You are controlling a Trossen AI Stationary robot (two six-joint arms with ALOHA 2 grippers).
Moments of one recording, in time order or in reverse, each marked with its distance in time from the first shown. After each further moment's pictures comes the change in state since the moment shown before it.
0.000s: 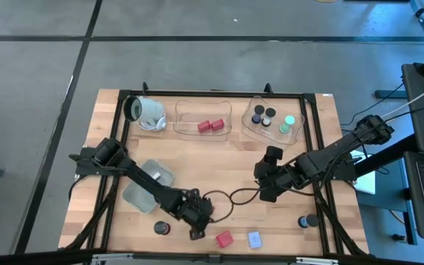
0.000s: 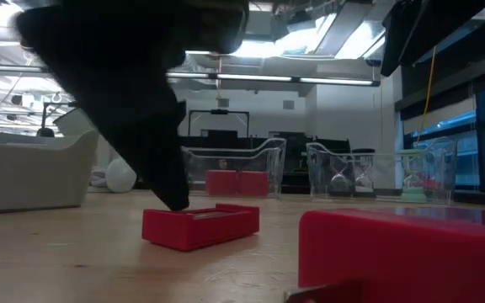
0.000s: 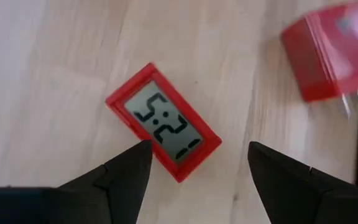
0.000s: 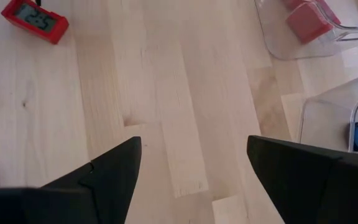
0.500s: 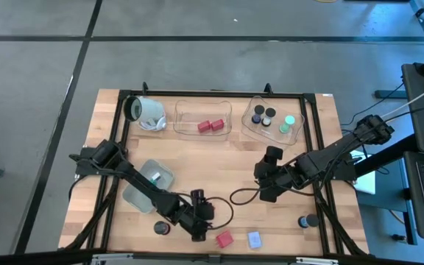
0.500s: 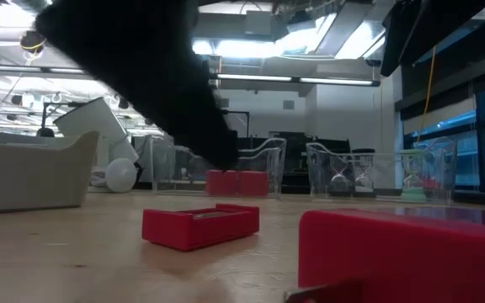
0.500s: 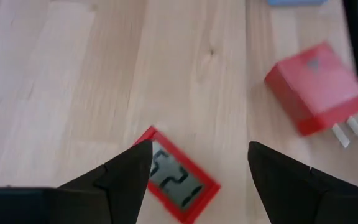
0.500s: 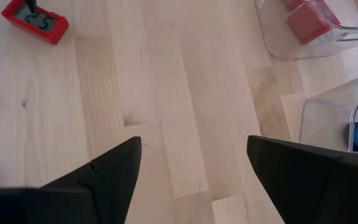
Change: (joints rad) left arm -0.053 0.000 0.000 0.105 -0.214 0.171; right arm 0.000 0.000 0.000 0.000 0.001 0.000
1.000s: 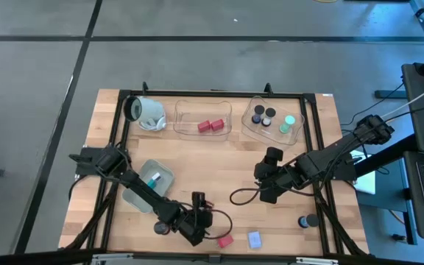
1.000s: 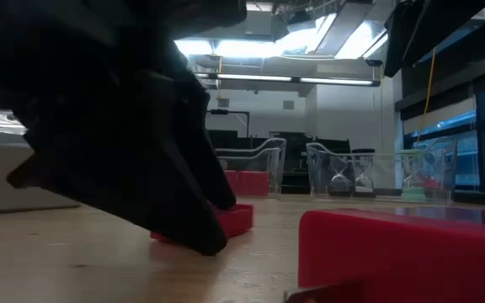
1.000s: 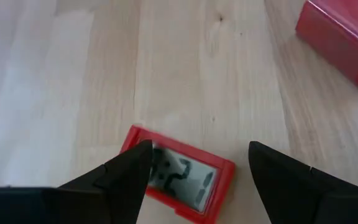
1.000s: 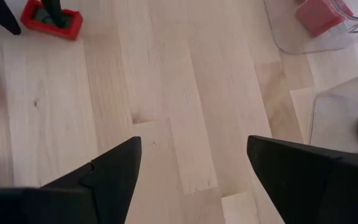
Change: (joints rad) left arm -0.038 0.100 -0.001 0.020 -0.160 0.181; right arm 0.000 0.000 0.000 0.004 -0.028 0.026
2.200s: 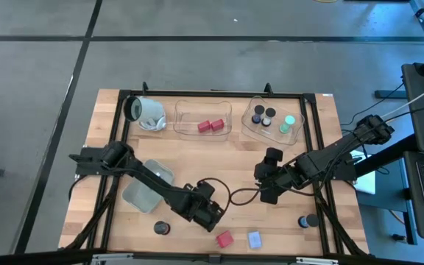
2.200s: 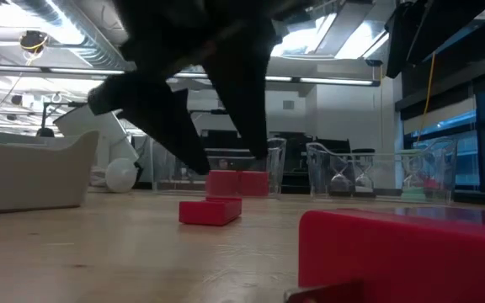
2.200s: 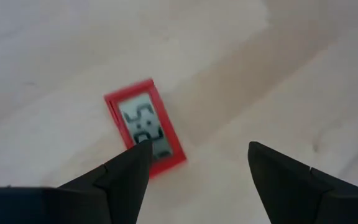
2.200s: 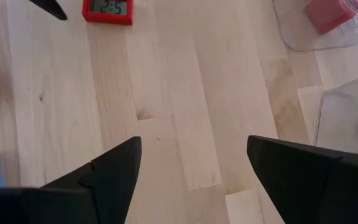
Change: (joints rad) left arm 0.123 -0.013 0.227 -0.443 0.078 -1.049; right arm 0.000 0.000 0.000 0.000 -0.026 -0.008
